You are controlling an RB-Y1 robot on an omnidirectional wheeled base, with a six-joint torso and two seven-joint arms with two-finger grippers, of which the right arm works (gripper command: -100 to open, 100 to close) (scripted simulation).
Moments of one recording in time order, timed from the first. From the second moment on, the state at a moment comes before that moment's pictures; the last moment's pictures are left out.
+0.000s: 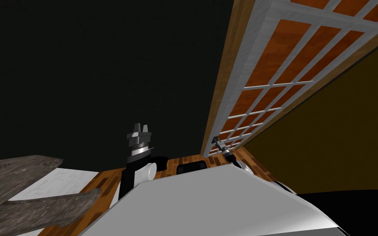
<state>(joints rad) 0.04 -0.34 -0.10 -0.57 0.20 -1.08 1.07</state>
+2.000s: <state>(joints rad) 0.00 -0.30 -0.07 -0.57 0.09 -1.05 0.59</state>
